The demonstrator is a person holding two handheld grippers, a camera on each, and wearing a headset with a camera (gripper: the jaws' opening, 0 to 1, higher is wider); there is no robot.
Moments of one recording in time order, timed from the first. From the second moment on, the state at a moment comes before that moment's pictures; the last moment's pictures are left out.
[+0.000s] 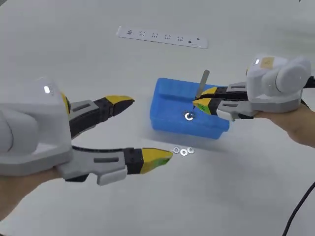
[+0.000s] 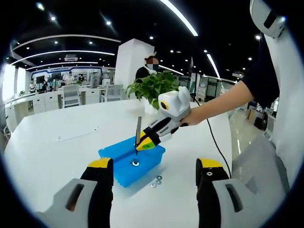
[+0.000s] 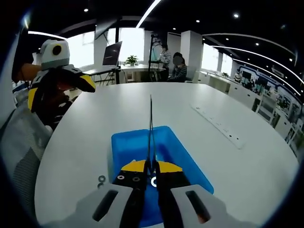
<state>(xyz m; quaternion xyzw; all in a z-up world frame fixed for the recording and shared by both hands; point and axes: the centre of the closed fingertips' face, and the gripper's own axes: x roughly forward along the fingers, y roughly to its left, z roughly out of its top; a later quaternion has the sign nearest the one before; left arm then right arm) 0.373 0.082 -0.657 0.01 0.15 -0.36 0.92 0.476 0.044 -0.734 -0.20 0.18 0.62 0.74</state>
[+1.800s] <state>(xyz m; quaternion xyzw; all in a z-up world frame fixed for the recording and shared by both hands) 0.448 0.025 -0.657 0.08 0.12 -0.54 0.83 0.445 0.046 -0.740 -0.22 0.18 0.67 0.68</state>
